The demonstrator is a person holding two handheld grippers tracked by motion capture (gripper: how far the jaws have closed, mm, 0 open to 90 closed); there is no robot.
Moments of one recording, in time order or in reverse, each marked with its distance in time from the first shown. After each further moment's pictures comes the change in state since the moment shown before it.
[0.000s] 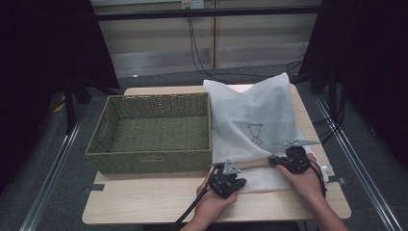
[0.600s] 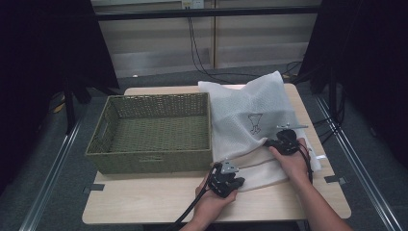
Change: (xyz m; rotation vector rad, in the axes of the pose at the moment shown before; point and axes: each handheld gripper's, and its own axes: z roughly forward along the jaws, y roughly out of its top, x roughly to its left) left arm 0.003 -0.001 -0.002 -0.005 0.021 -0.035; right arm -0.017 0.043 0.040 -0.035 -0.126 0.028
